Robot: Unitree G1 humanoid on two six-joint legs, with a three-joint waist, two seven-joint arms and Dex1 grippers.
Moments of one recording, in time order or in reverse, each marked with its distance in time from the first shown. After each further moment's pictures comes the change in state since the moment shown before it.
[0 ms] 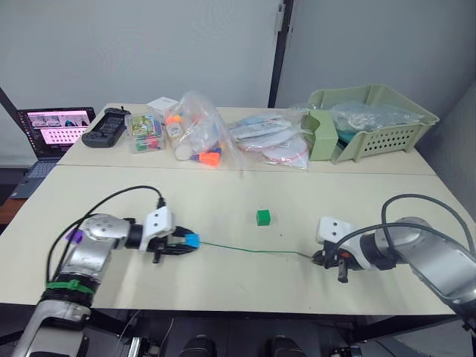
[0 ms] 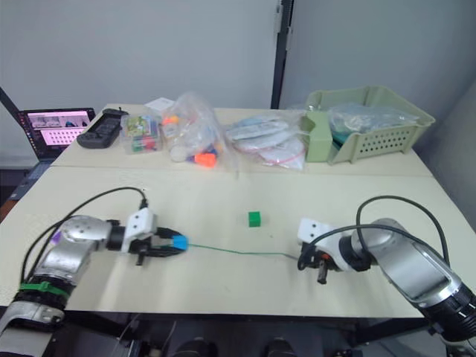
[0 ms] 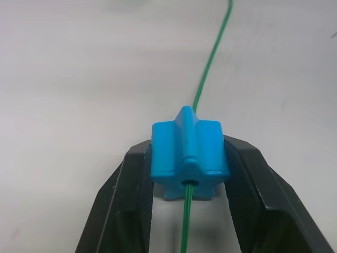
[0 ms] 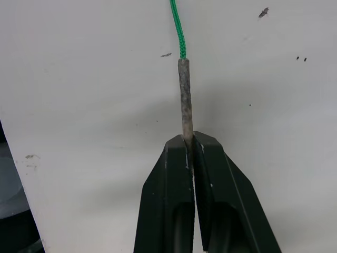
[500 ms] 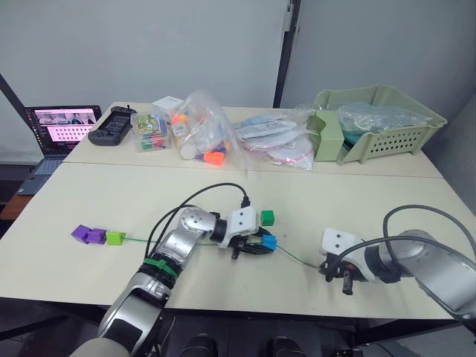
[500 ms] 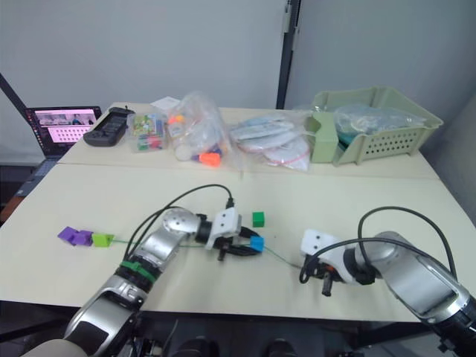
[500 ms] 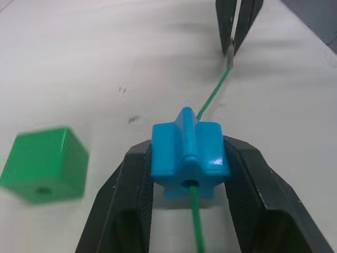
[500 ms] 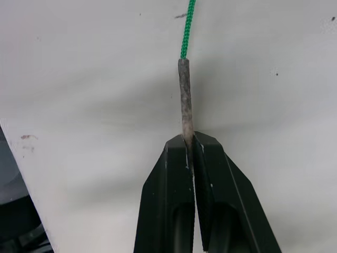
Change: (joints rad) left arm -0.215 -0.459 -0.252 -0.036 0.107 0.101 0.094; right arm 0.104 -0.074 -0.003 -0.075 0.001 0.018 -0.061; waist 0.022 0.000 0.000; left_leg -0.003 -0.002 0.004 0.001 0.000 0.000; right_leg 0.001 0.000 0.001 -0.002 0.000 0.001
